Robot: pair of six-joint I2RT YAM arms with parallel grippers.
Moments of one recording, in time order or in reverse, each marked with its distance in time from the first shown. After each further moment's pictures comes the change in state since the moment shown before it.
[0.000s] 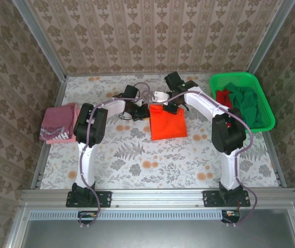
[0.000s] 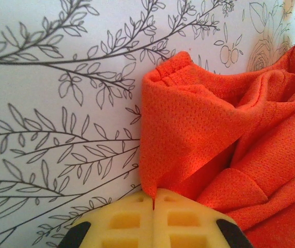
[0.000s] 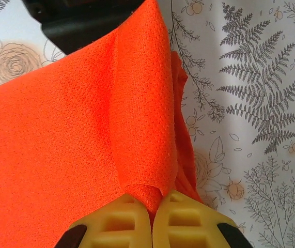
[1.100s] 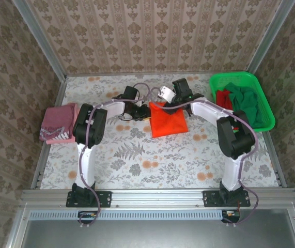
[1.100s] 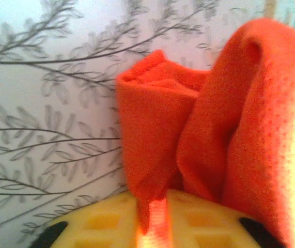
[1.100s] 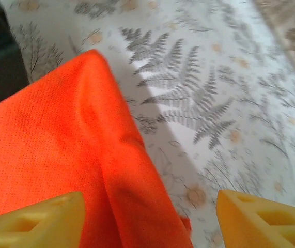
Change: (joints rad) left arm -0.006 -0.045 -0.075 0.101 -0.007 -0.026; right arm -0.048 -0.181 -0.405 0.593 0.057 0.307
